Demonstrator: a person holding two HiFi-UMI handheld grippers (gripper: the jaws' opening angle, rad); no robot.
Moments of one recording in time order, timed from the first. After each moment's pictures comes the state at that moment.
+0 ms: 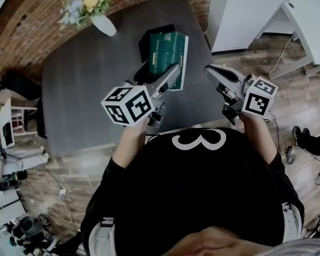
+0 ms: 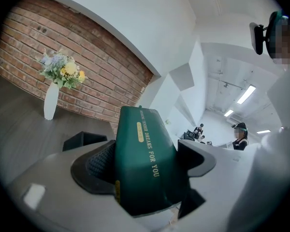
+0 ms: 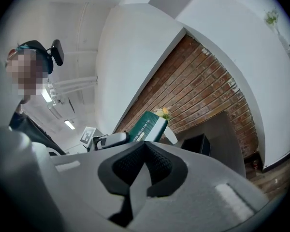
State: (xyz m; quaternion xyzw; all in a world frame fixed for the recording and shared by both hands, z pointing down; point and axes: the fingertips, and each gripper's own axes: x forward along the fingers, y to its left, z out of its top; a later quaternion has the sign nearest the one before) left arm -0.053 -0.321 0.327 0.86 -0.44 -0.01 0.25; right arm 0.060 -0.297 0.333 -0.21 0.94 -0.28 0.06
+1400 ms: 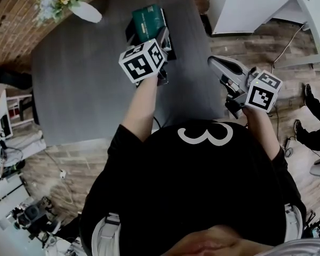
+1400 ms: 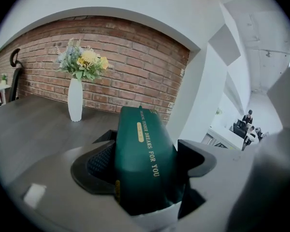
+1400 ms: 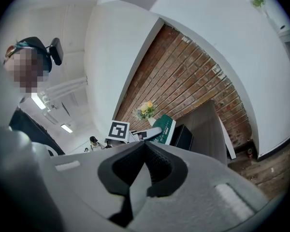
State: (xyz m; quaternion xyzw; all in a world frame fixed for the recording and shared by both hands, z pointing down) left arm -0.066 -0.480 0.434 0.71 -0.65 0.09 0.24; right arm 0.110 -0.367 0.391 -0.20 0.92 -0.34 0.03
